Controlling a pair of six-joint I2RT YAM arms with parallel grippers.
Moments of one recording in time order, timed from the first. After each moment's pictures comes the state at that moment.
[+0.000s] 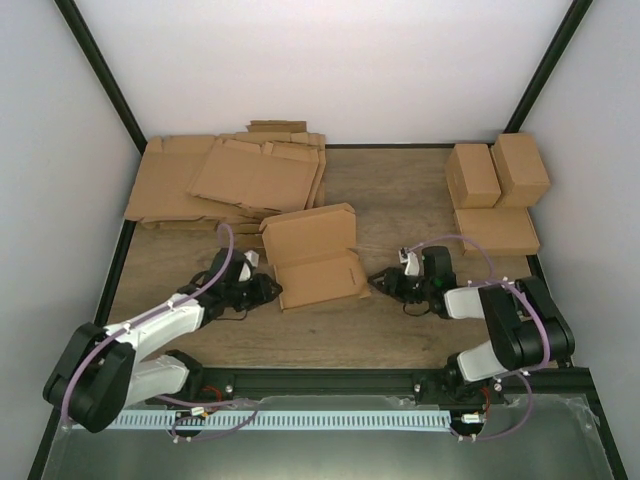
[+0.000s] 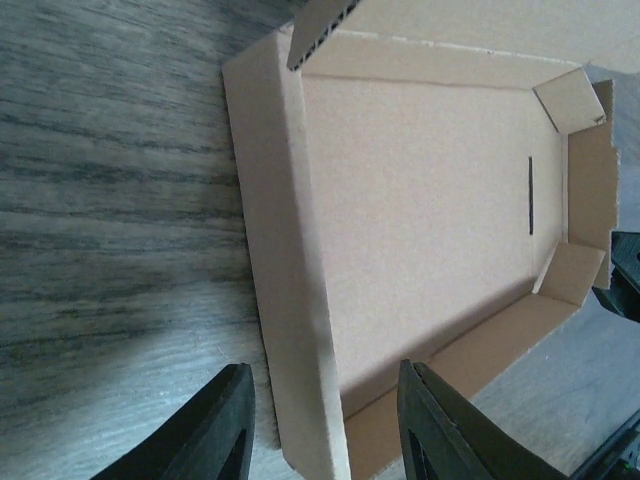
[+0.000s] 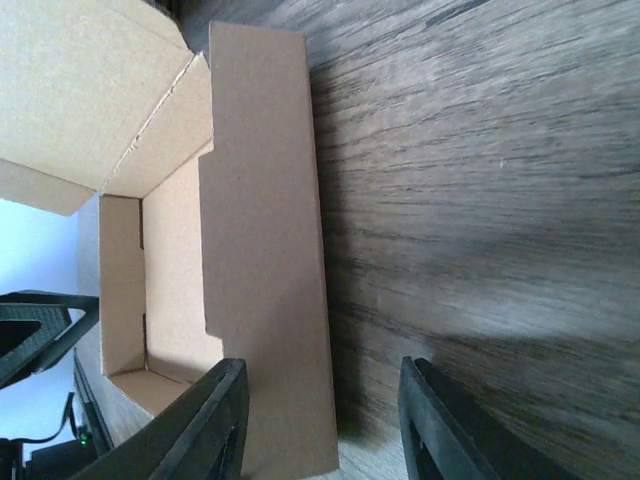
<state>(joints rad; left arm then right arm) -0.50 1.16 0.41 -0.13 0.34 -0.81 0.22 1.45 0.30 0.37 -0.69 0.63</state>
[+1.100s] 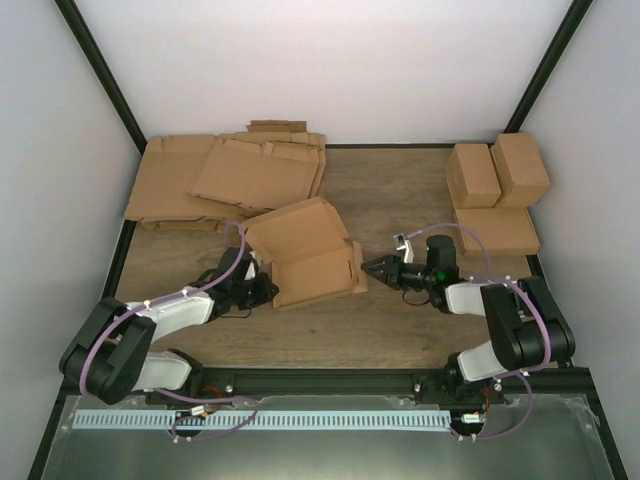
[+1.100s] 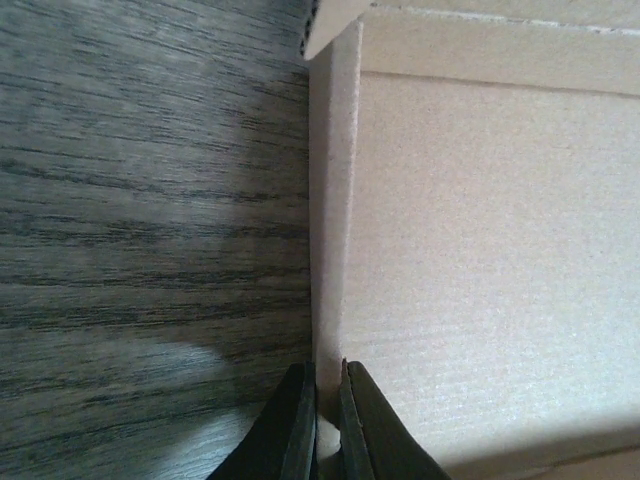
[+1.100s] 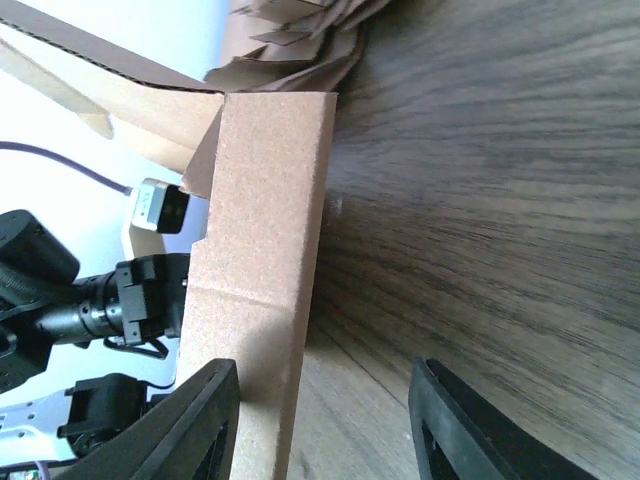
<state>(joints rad) -0.50 1.32 0.41 0.00 0.29 -0.80 0.20 1.47 0.35 0.53 -0.92 0.72</state>
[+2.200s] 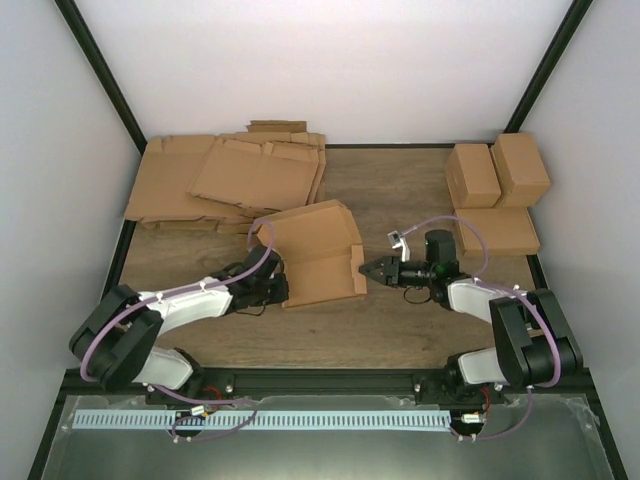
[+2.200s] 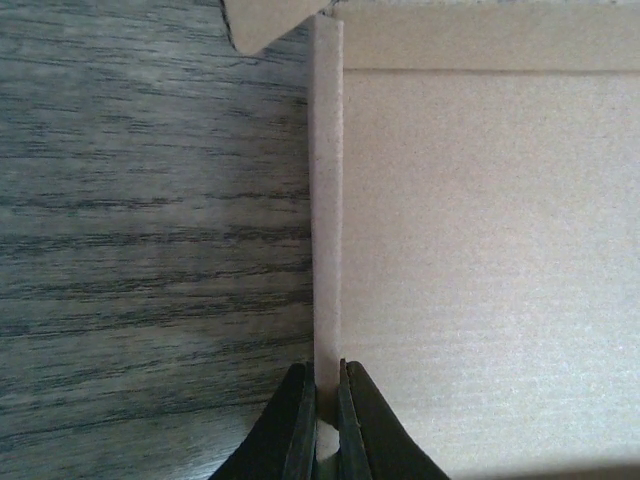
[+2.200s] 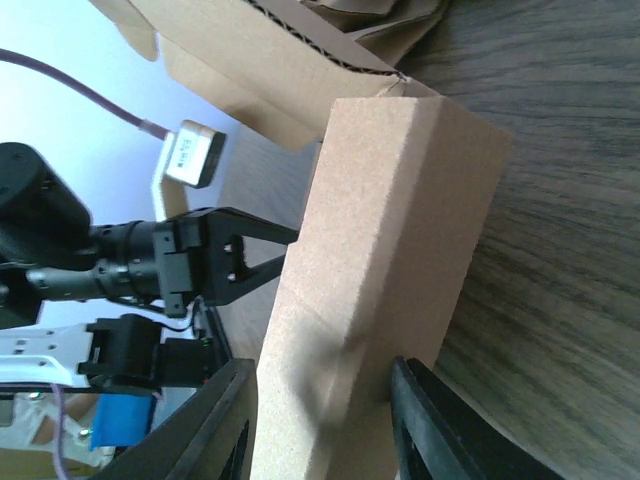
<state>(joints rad) -0.68 1.40 0.57 -0.17 0.07 -0.79 0.22 1.37 0.41 0.36 -1.03 0.60</state>
